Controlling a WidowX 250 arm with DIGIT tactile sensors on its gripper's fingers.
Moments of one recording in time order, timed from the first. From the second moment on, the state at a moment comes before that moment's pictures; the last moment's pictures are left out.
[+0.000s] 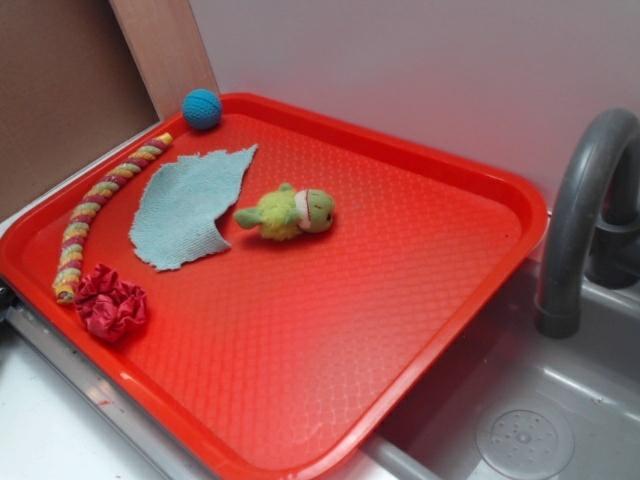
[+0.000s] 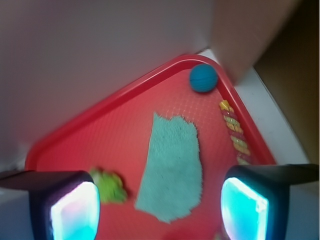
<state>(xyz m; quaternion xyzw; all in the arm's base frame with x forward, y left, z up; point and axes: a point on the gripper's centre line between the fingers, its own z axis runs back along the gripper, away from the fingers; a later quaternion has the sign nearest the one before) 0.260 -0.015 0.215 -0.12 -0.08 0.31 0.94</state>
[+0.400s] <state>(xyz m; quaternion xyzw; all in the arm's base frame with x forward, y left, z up) 0.228 -0.011 0.145 -0.12 -0.03 0.43 0.89</state>
